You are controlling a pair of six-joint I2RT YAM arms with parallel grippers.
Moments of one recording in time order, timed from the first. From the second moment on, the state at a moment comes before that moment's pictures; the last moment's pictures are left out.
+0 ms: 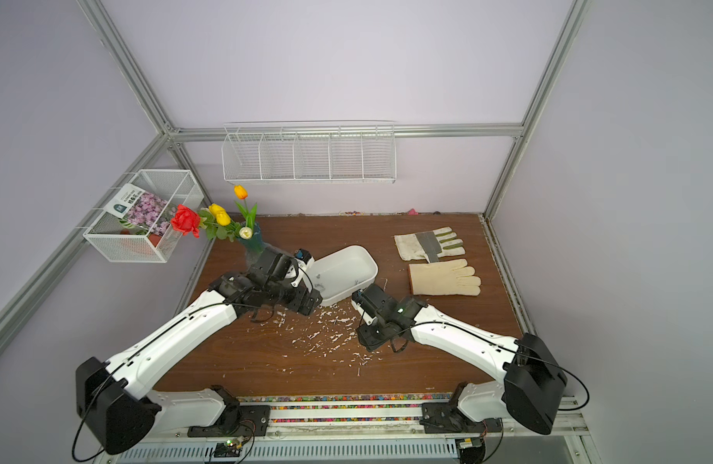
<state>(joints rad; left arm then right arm) -0.65 1.25 1.10 -0.79 0.08 -0.12 0.91 1.38 0.95 -0.78 -0.04 0.27</state>
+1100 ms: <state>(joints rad) -0.65 1.03 0.87 -0.68 0.27 -0.21 1.06 1.61 0.87 -0.66 -0.02 0.44</state>
